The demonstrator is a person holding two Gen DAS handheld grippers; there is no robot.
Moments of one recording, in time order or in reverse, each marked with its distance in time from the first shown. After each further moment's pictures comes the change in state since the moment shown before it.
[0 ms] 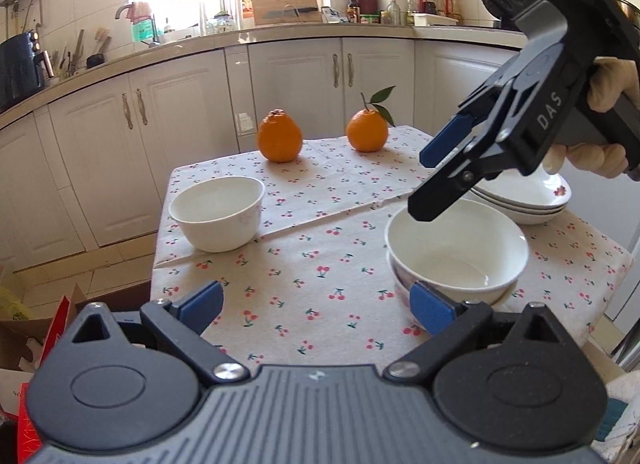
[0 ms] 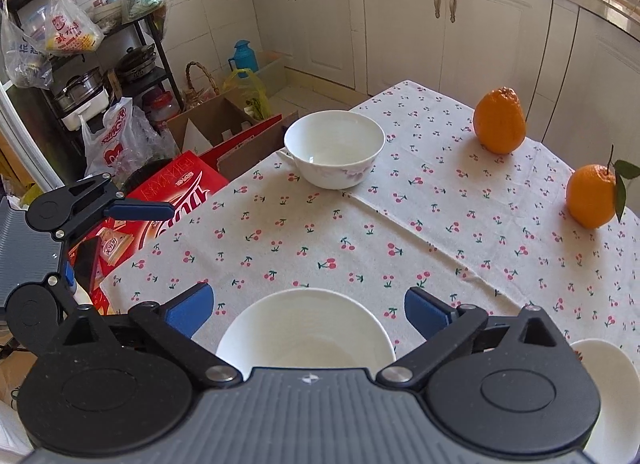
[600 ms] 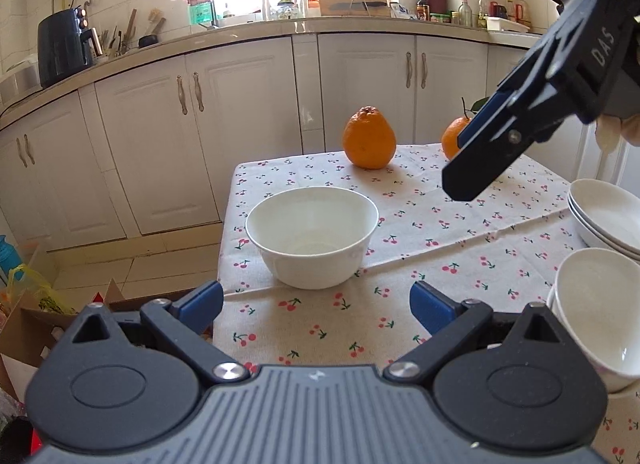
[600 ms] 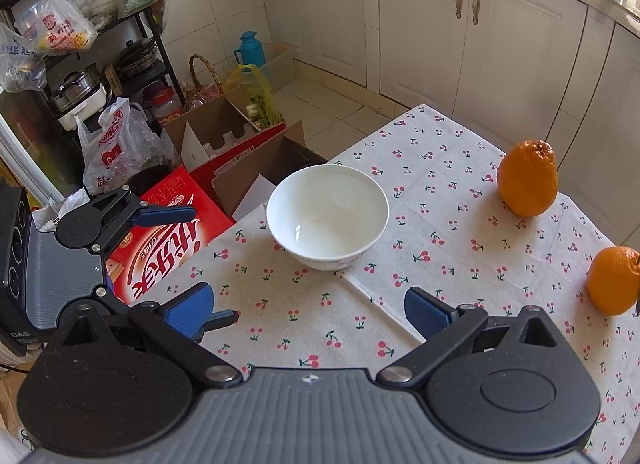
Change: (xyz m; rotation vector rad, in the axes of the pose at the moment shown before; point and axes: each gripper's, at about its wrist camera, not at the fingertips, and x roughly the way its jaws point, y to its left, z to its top) left arm 0.072 0.064 0.023 -0.078 0.014 0.135; right arm 0.056 -0.028 0.100 -0.017 0.078 0.038
